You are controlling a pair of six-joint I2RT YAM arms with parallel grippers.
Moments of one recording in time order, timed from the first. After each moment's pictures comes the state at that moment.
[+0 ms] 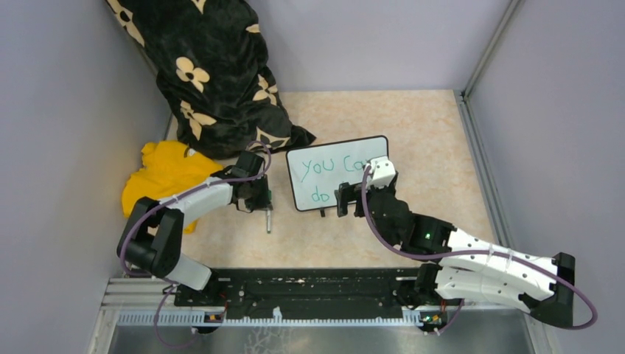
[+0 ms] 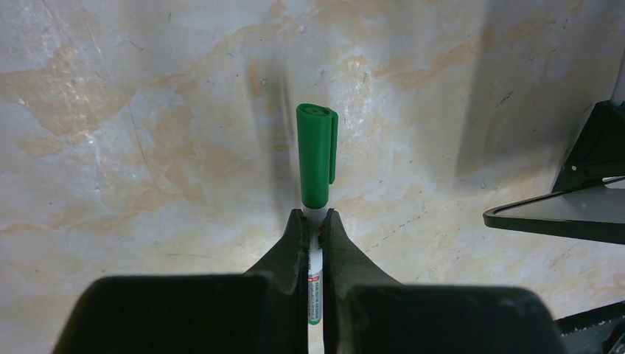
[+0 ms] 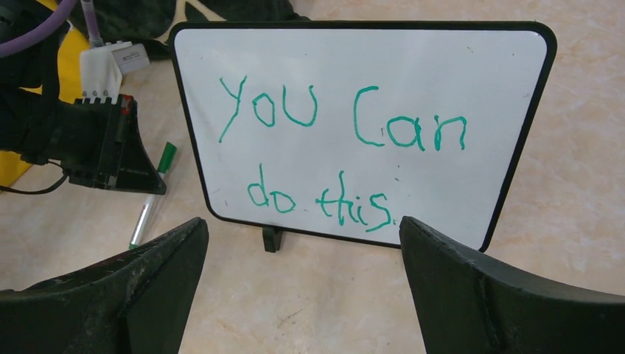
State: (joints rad) left arm -0.43 1.50 0.81 -0.40 0.07 -0.50; right arm 1.14 0.81 0.73 -0.26 0.75 0.36
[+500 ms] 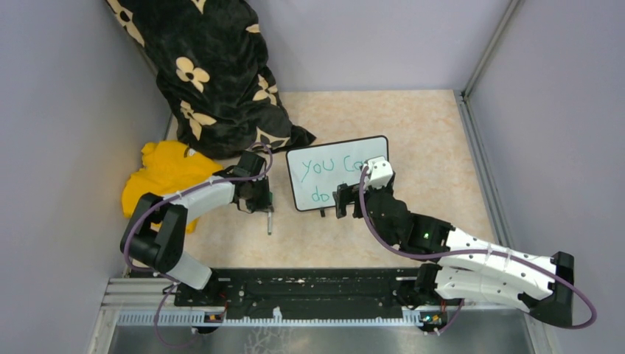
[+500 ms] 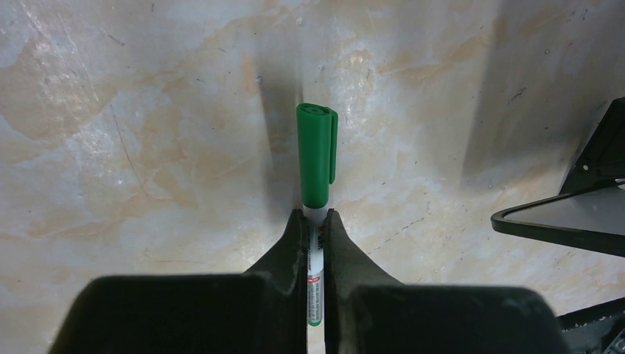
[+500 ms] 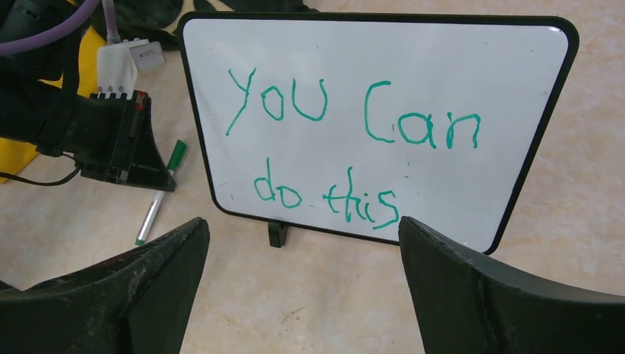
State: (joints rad) left arm -0.43 1.54 0.81 -0.40 0.09 -0.50; right arm 1.14 0.82 0.73 -0.25 0.71 0.36
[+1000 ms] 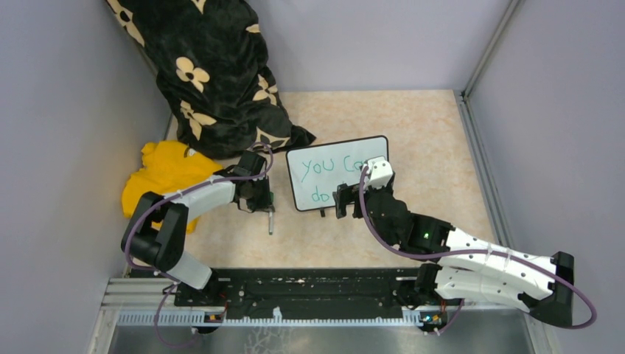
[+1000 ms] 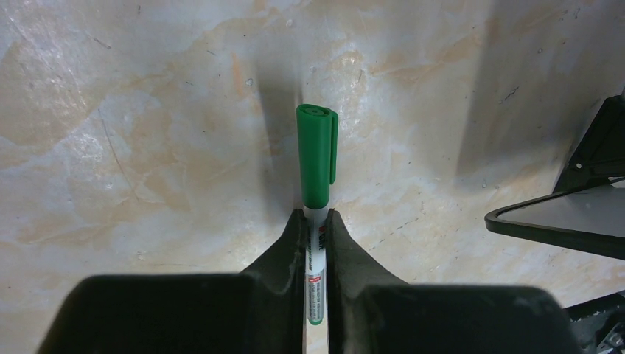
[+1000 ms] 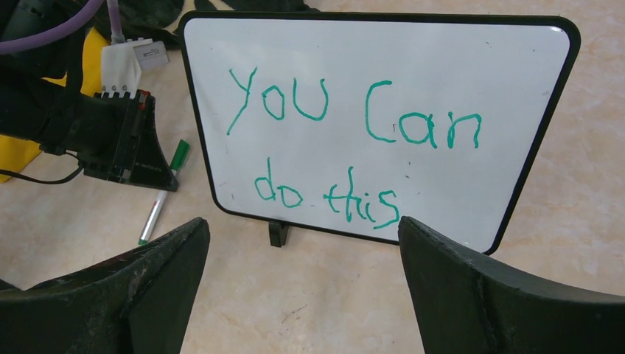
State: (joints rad) left arm -0.43 1.55 0.82 -0.40 0.11 -0.50; right arm 1.14 0.82 0.73 -0.26 0.71 0.36
